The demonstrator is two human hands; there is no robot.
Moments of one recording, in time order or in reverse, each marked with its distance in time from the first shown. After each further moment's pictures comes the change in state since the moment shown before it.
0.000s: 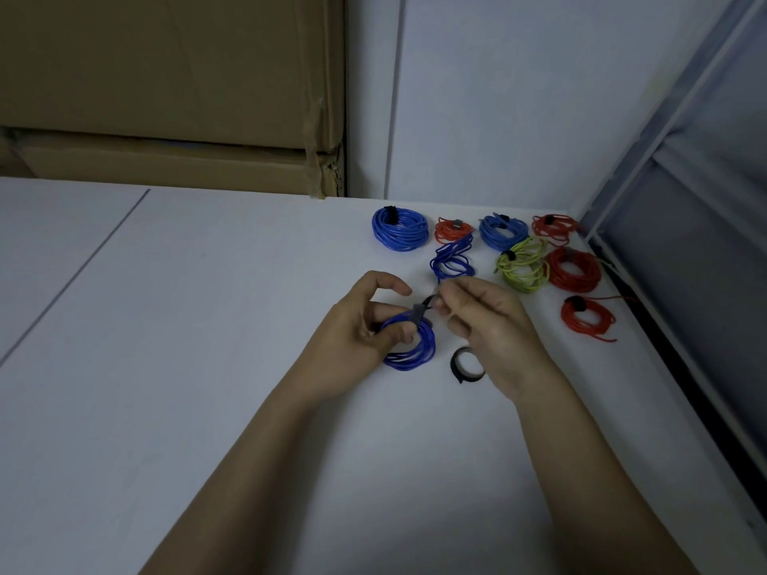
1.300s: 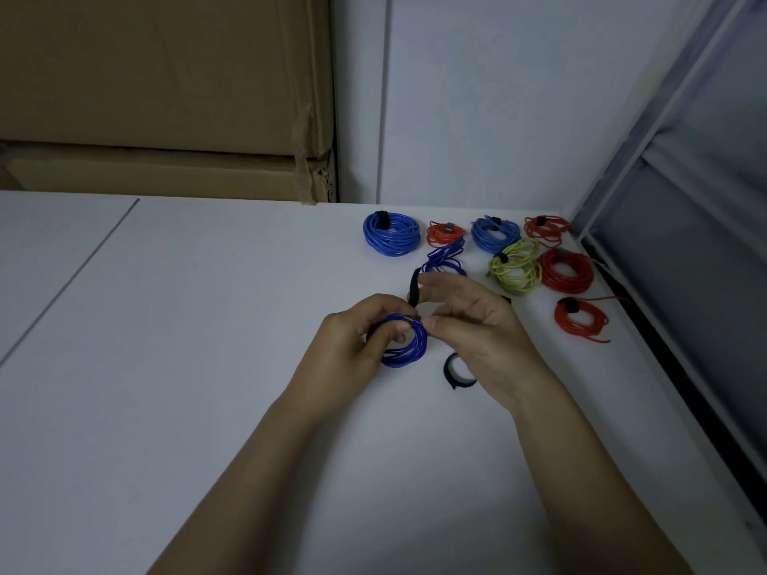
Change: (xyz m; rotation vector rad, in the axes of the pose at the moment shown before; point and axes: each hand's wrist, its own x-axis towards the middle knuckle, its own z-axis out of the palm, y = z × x) left_hand 0.000 -0.005 0.009 0.312 0.126 0.267; right_hand 0.000 0.006 -0.007 0.030 -0.082 -0.079
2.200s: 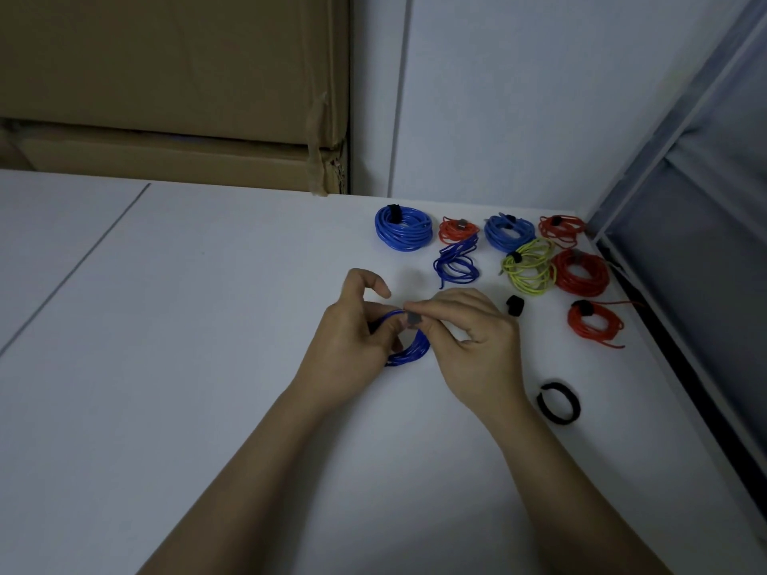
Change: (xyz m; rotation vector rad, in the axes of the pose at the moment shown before) left_hand 0.000 0.001 0.000 -0.106 0.041 -0.245; right_hand 0.001 0.019 0.024 -0.679 0.286 -0.656
